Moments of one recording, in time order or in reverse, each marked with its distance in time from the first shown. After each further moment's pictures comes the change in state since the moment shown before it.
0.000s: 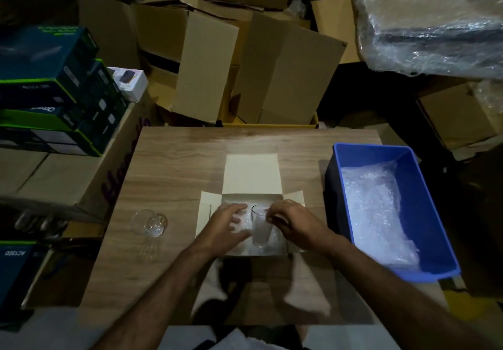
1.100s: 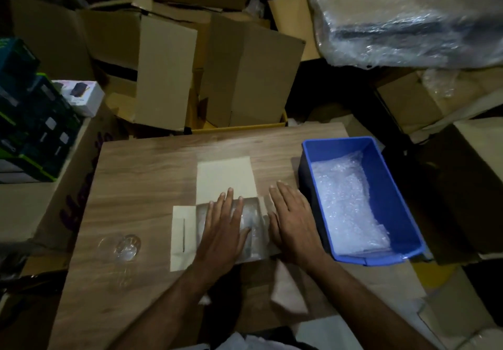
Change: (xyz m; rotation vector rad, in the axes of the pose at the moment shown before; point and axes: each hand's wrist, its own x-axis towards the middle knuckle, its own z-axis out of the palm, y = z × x) left_hand 0.017 0.005 0.049 0.770 0.180 0.395; right_hand -0.033 0.010 0.013 -0.332 0.493 0.189
